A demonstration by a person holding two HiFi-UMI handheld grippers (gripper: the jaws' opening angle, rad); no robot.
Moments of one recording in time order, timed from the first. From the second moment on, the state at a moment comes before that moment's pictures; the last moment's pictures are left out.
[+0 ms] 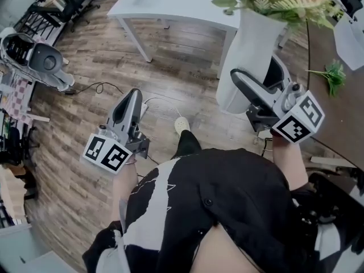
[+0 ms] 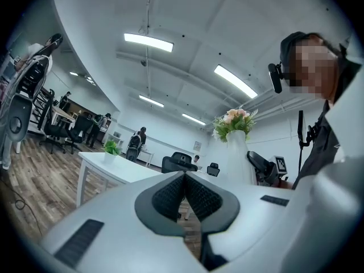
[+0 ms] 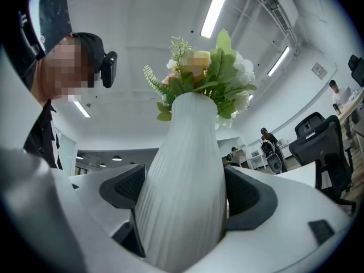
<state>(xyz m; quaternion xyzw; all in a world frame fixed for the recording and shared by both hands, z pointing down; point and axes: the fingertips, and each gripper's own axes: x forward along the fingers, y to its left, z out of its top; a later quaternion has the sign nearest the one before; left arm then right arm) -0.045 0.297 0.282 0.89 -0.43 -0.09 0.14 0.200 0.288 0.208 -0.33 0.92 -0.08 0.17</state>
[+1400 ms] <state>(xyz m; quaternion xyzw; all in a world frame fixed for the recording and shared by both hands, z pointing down) -0.161 -0.030 0.275 0.91 -0.37 -0.11 0.15 0.069 -0.034 0.187 -0.39 0.91 -0.05 0.16</state>
